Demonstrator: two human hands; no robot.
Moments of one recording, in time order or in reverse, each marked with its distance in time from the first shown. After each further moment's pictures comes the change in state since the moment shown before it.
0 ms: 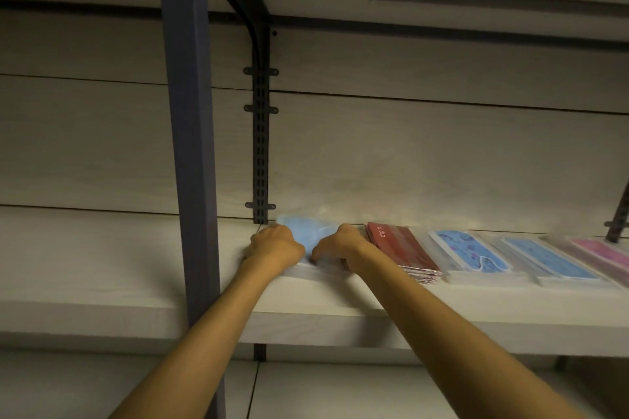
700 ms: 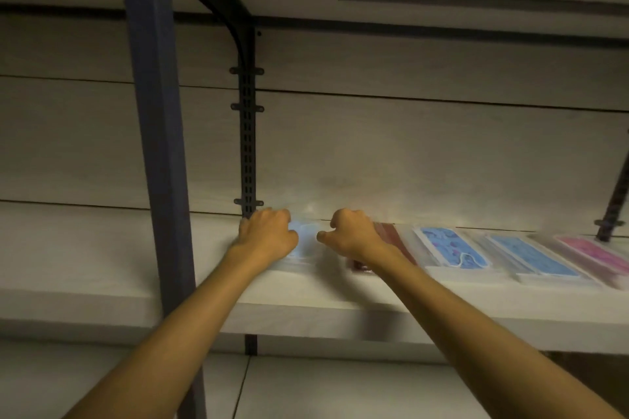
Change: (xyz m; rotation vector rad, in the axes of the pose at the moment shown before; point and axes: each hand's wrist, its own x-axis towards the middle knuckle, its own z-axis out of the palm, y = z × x) left_hand -0.016 0.015 -0.001 0.366 0.211 0.343; right_hand -0.011 0.035 -0.047 -0.357 0.237 -0.458
